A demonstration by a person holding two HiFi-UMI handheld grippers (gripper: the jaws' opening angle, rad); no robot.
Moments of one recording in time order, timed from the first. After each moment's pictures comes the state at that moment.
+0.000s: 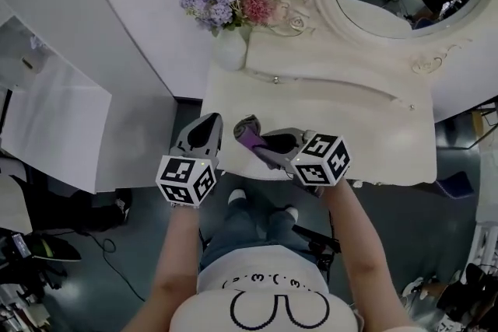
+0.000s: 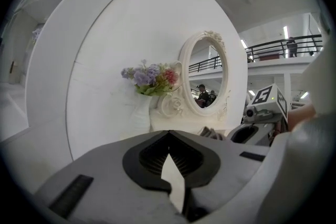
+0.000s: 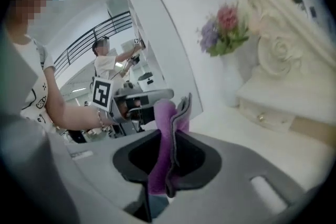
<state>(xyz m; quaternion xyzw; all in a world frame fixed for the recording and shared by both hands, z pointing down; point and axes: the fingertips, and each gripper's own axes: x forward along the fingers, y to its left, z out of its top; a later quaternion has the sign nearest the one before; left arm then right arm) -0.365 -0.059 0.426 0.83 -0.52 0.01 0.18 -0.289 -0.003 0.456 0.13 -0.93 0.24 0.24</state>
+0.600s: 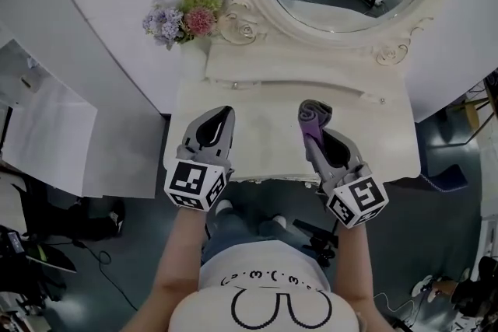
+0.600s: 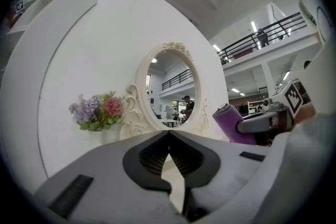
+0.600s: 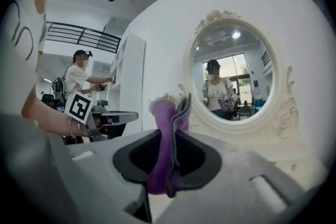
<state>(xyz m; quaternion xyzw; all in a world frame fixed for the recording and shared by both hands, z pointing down) -0.207 -0.034 0.327 0.88 -0.48 -0.02 0.03 -0.051 0.010 0.327 0.45 -0.89 0.04 0.06</state>
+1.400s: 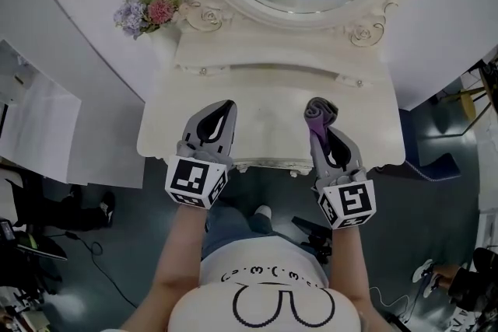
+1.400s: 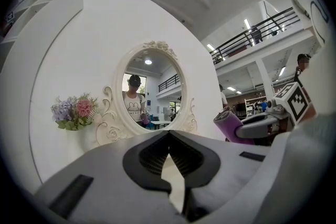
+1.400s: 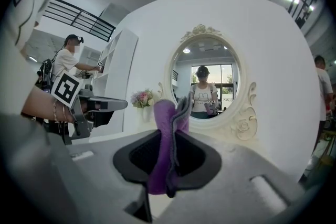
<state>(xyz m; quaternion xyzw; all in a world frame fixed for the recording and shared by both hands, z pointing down) -0.095 0.003 0.324 0.88 -0.47 -0.02 0.01 0.070 0.047 0.346 0.53 -0.84 -0.01 0.09</state>
